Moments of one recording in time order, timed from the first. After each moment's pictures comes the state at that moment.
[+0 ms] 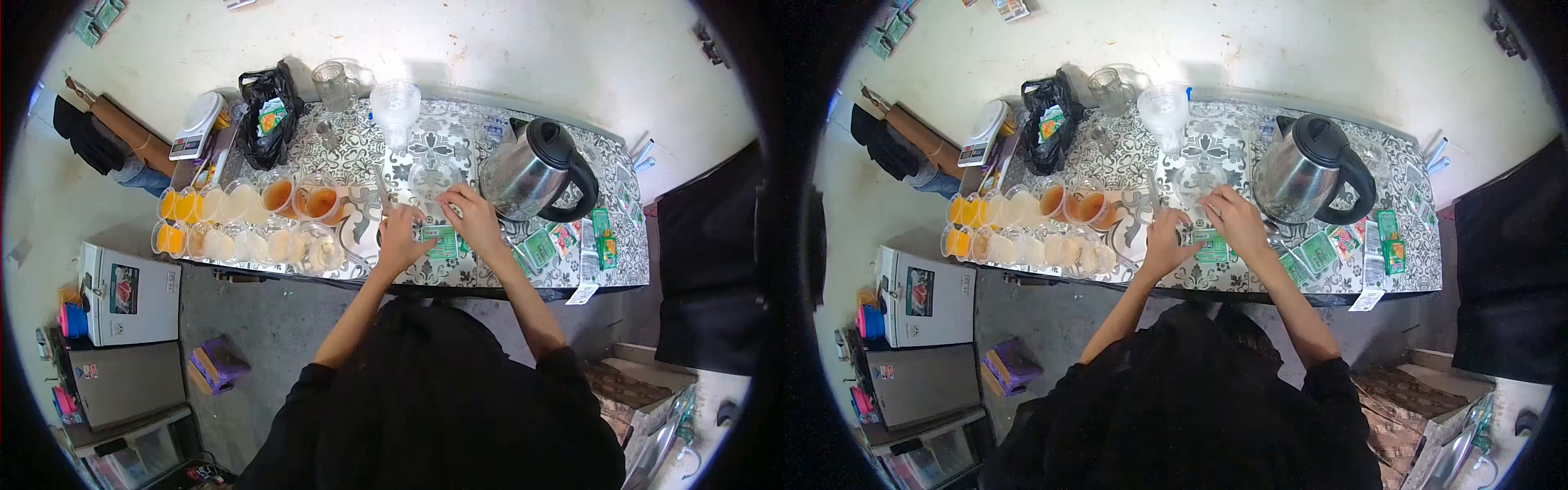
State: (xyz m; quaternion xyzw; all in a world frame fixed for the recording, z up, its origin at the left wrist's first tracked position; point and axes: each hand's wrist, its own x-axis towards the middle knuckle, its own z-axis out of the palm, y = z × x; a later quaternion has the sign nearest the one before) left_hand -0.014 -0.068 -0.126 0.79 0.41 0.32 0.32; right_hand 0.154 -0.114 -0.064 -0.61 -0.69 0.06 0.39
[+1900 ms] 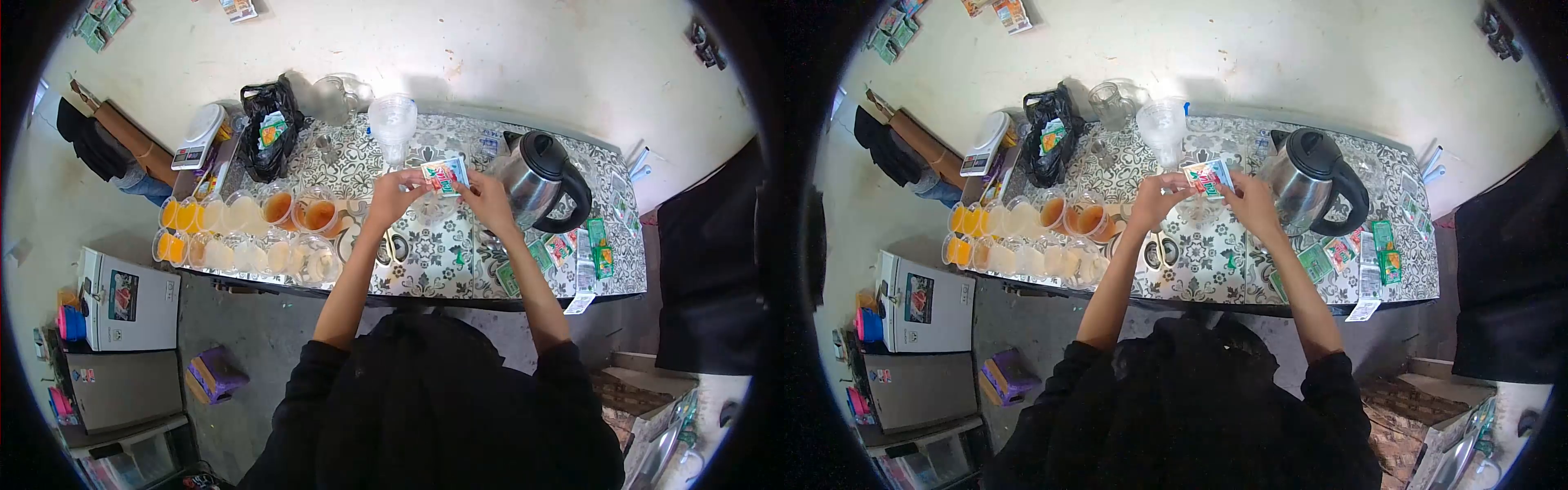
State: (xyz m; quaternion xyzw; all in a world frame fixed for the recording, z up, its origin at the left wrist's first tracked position) left_hand 0.016 0.021 -0.074 0.75 0.32 0.34 0.46; right_hand 0.196 -0.080 -0.046 -0.66 -0.56 0.27 0.42
